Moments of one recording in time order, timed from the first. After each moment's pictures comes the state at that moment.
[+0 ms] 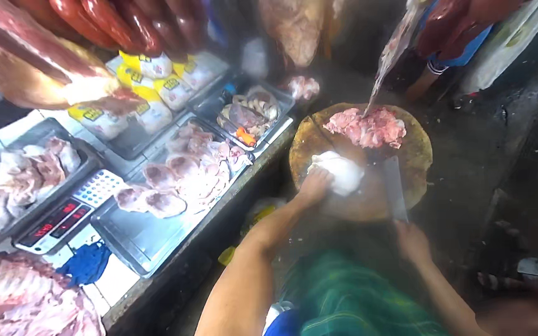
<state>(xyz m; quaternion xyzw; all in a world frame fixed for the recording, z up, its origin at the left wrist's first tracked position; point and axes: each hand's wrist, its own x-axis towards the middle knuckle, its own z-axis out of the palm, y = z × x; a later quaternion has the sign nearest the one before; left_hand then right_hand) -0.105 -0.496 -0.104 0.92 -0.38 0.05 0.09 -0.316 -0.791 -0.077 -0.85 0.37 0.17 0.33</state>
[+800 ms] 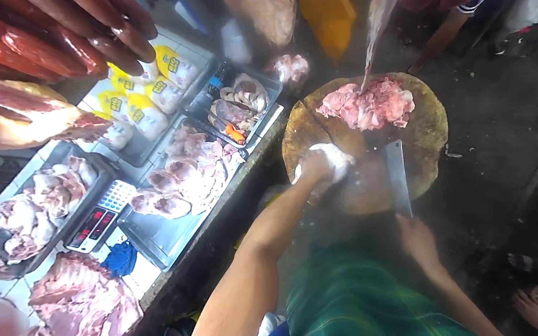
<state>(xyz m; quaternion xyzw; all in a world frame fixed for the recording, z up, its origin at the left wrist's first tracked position) -0.072 -0.566 -0.052 0.97 -0.06 -0.24 0.02 -0.319 -0.810 -0.086 -0.84 0.36 0.19 0.37</state>
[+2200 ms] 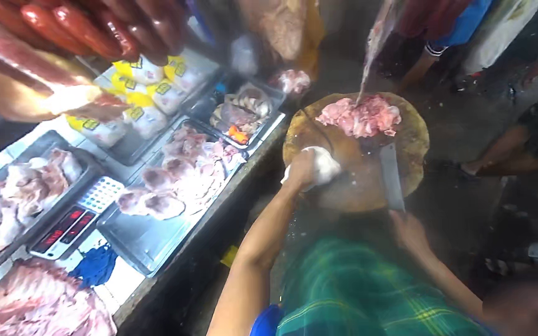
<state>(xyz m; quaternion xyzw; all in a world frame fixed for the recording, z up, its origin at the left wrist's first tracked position) -0.086 -0.494 -0.049 0.97 -0.19 -0.08 0.16 -0.320 -0.807 -0.087 -0.83 0.34 0.17 0.40</state>
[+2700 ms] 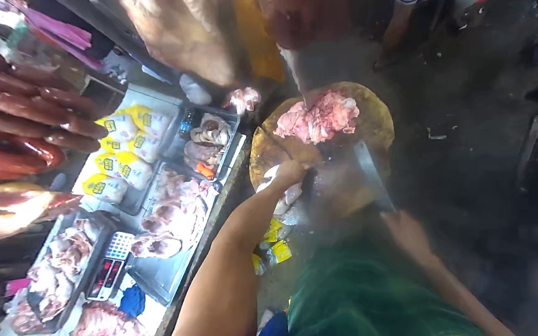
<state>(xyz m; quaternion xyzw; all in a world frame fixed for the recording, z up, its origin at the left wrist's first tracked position) -0.020 -0.644 -0.063 0.94 -0.17 -0.28 -0.05 -0.317 -0.918 -0.088 -0.85 0.30 0.22 0.38</state>
